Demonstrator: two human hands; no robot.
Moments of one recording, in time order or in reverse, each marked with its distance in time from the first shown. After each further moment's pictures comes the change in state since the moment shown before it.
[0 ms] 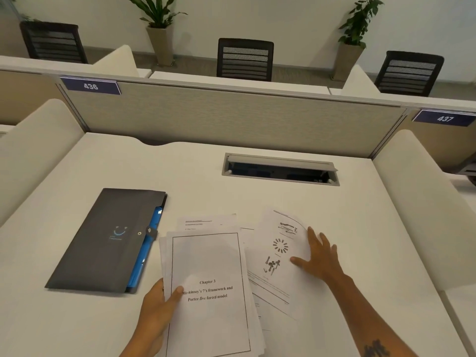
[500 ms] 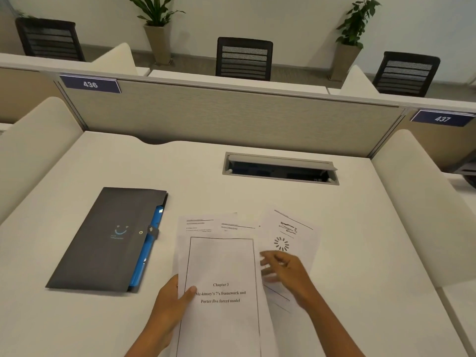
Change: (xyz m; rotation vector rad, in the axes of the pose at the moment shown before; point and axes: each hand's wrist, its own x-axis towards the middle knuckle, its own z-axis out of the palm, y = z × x) left_hand -0.003 0.008 0.009 0.090 -0.136 0.008; right_hand -0.068 -0.087 0.032 1.055 -0.122 -0.070
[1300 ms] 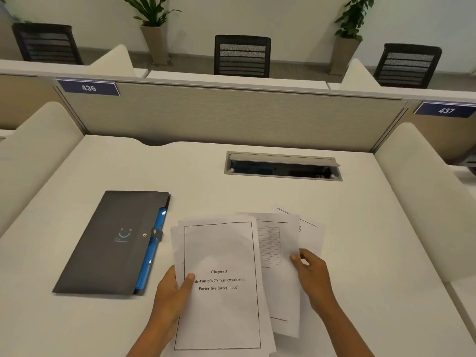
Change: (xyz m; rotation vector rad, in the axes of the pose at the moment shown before) left_hand 0.005 0.010 -0.012 -0.062 0.117 0.067; right_hand 0.002 0.033 -0.021 -0.039 0.345 -0.028
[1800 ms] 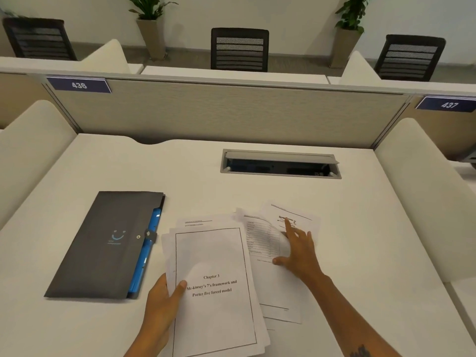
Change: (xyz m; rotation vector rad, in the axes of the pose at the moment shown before) left_hand 0.012 -0.008 0.007 0.022 0.037 -0.042; right_hand 0.072 -0.009 0.005 -0.773 -0.198 -0.288
